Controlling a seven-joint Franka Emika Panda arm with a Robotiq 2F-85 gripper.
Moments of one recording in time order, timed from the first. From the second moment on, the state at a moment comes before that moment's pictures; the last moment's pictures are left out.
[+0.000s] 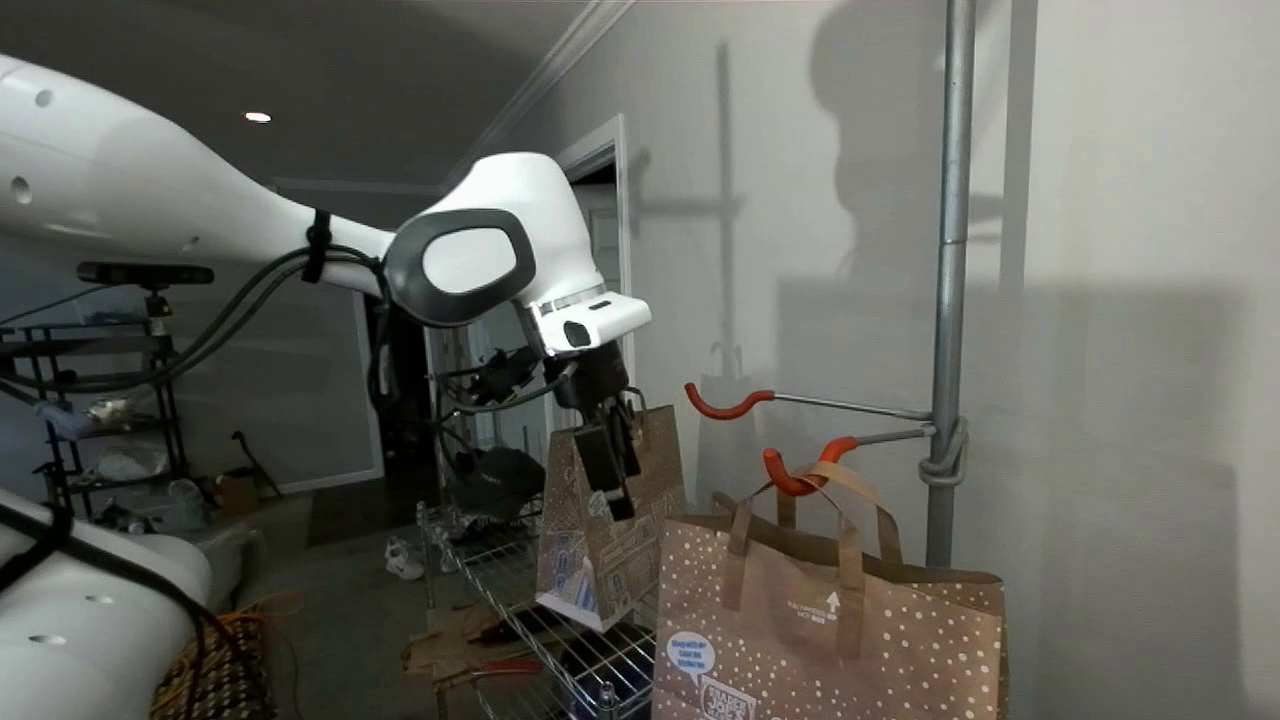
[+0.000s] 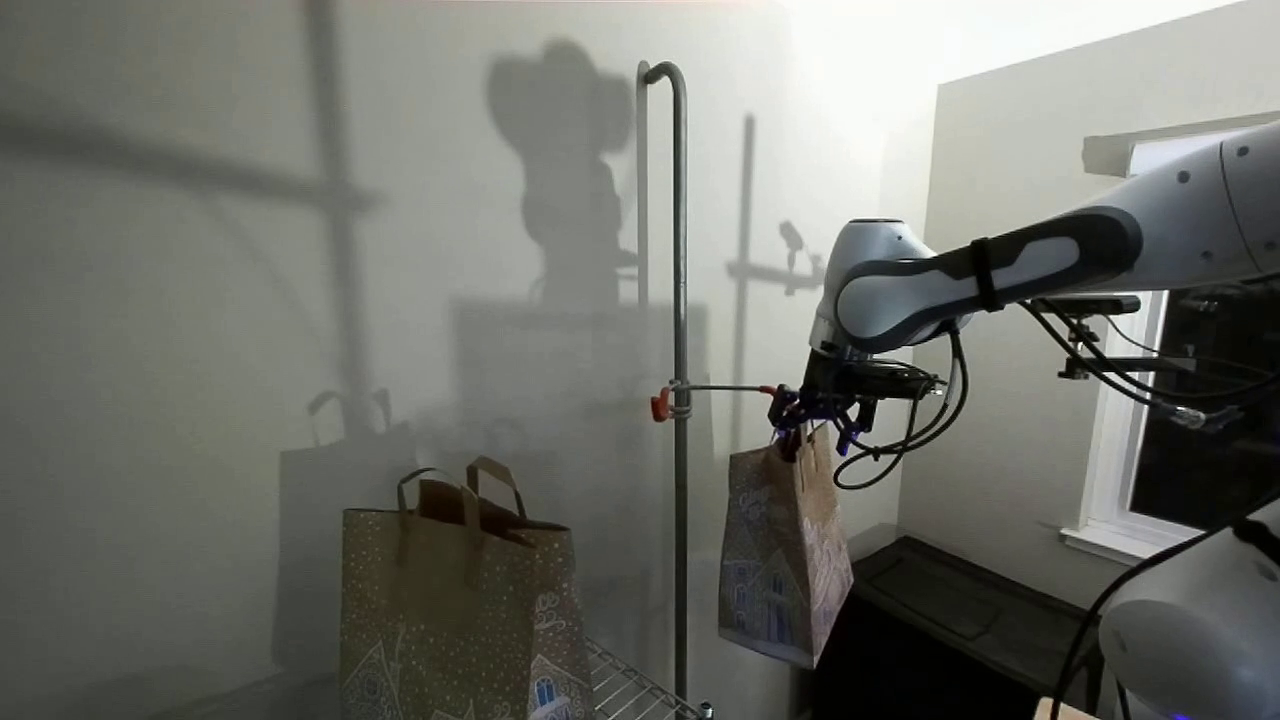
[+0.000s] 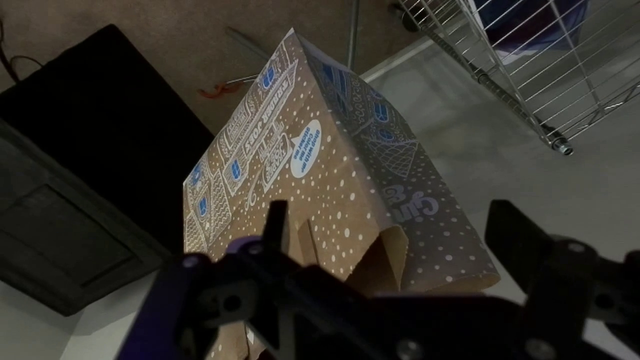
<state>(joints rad) -0.27 -0.62 0.10 -2.50 -0.01 2.15 0.55</state>
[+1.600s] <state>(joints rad) -0.31 -0.49 0.20 -2.33 -0.28 2.02 1.15</state>
